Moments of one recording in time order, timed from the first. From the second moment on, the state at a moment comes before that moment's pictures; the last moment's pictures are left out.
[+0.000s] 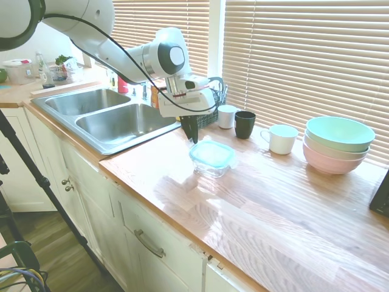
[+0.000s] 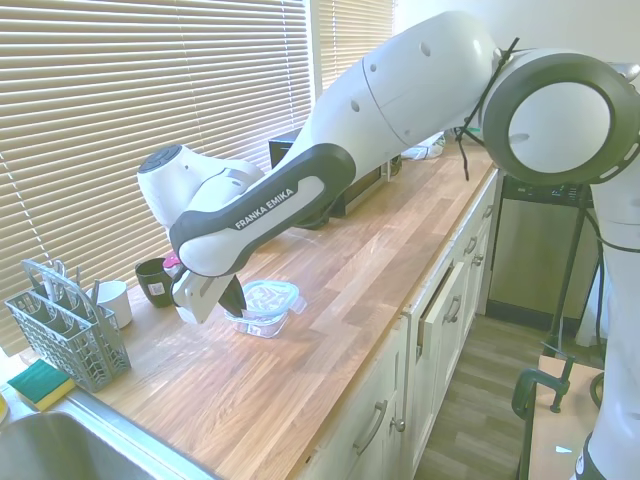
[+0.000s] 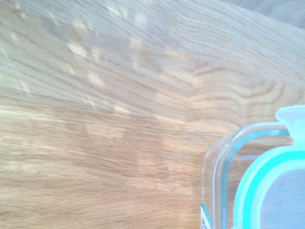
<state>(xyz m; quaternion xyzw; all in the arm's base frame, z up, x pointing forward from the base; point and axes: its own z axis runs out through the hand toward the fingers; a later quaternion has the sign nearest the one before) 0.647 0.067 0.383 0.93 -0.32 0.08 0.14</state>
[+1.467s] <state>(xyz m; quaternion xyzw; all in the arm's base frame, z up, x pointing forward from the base) 0.659 0.069 0.403 0.93 -0.34 0.09 0.13</state>
